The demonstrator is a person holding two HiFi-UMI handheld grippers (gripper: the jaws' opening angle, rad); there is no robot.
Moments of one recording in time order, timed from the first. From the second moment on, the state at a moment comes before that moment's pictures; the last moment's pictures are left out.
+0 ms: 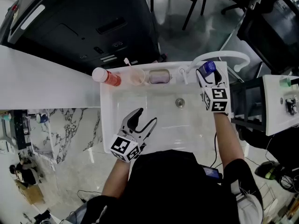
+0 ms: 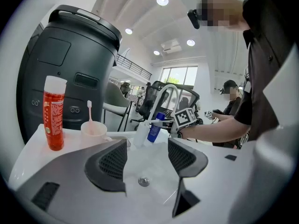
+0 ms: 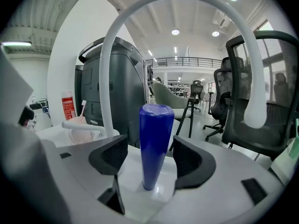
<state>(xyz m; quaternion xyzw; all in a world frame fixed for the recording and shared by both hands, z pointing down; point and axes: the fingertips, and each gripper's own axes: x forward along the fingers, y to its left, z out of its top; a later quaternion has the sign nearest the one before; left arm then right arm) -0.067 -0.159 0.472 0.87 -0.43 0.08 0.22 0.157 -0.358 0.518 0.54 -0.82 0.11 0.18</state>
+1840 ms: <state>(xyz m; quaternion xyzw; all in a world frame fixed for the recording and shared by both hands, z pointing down) -0.157 -0.125 0.416 0.83 -0.54 0.00 0.14 0.092 -0.193 0.422 0.50 -0.86 0.09 0.04</state>
